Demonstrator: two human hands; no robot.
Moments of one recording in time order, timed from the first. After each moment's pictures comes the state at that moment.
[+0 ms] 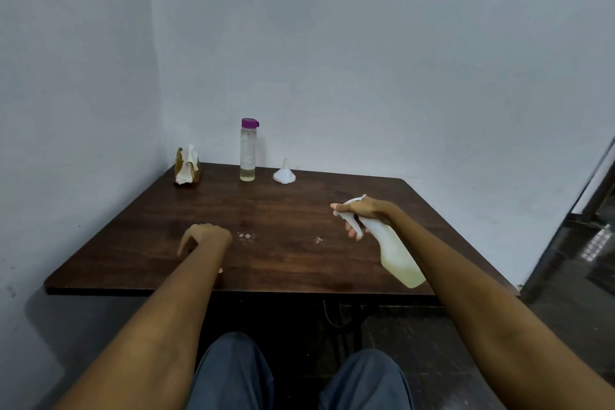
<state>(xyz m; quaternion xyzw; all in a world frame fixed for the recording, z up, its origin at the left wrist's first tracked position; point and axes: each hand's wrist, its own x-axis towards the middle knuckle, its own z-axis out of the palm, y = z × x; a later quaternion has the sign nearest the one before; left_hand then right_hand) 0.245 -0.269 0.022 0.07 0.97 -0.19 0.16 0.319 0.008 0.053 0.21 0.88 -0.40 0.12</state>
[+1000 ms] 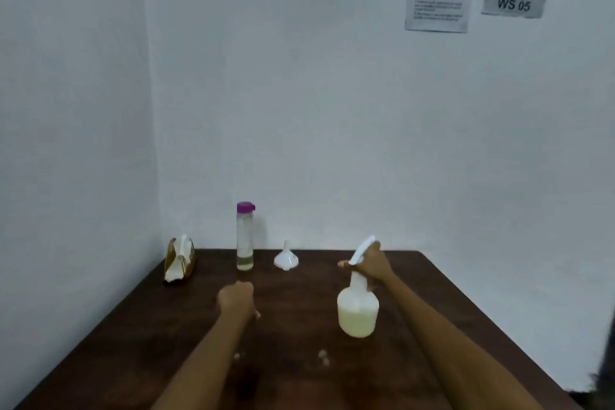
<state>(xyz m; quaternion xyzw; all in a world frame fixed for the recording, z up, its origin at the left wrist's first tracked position) 0.160 -0.181 0.033 0.16 0.99 -0.02 0.02 0.236 0.077 0.060 0.27 0.88 -0.36 -0.17</state>
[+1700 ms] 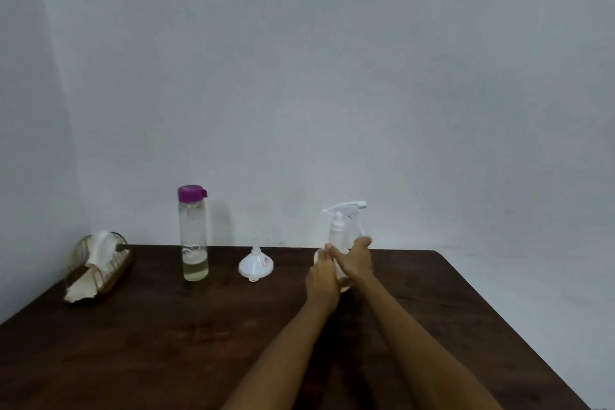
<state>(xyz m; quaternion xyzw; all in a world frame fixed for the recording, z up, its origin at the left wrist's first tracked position) 0.046 0.097 -0.026 0.28 0.90 0.32 -0.04 0.050 0.181 -0.010 0.32 0.79 -0.46 -0.25</state>
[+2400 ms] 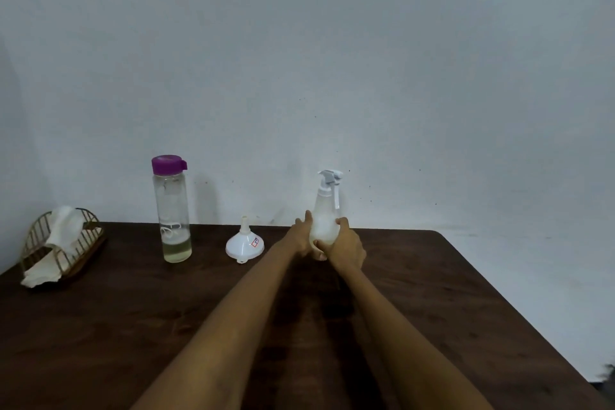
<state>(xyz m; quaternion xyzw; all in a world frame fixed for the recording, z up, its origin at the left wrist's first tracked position) -0.045 0.100 -0.021 0.34 0.89 0.26 0.15 0.020 0.190 -0.048 0.32 0.87 -0.29 -0.23</state>
